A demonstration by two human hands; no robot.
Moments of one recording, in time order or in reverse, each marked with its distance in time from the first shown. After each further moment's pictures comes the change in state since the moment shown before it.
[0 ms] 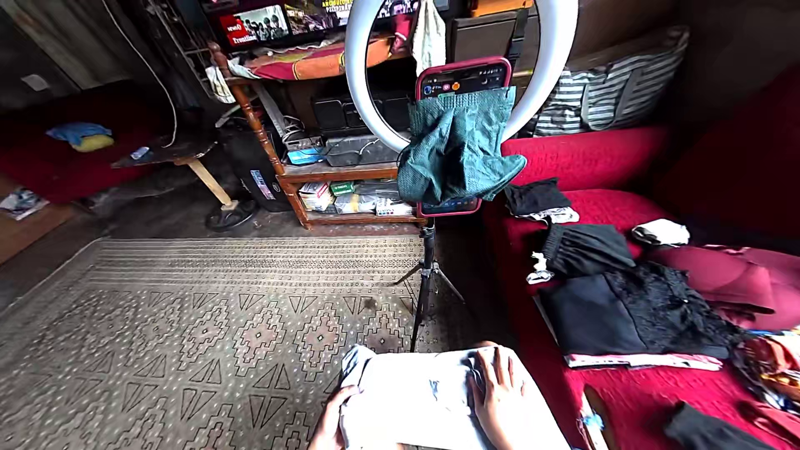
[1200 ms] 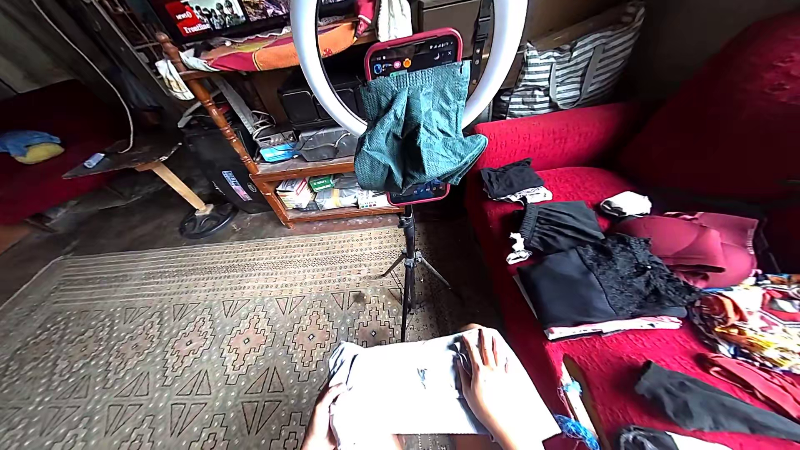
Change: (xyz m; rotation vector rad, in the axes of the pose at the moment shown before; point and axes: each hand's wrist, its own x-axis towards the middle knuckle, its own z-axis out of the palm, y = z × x) left_hand 0.000 -0.005 0.001 0.013 0.021 0.054; right_hand 0.001 0.002 0.004 -0.002 0.048 -0.005
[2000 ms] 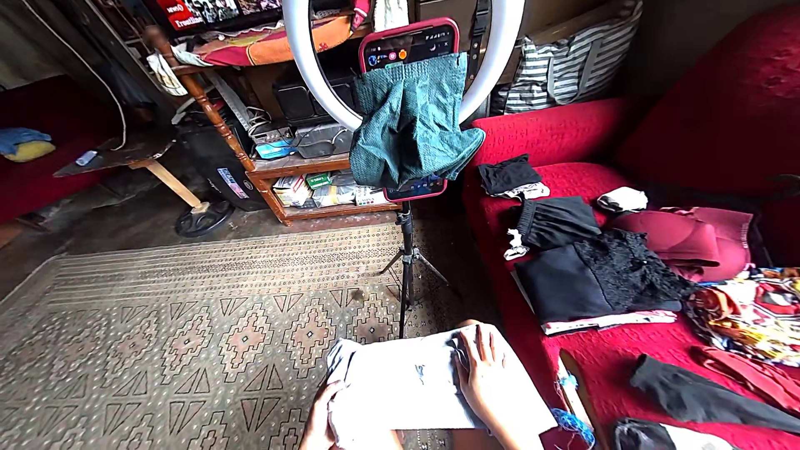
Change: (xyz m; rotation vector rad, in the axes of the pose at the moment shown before) left_hand -0.002 0.001 0.002 -0.001 0.006 0.003; right_hand 0.000 0.003 0.003 -0.005 -0.014 -0.008
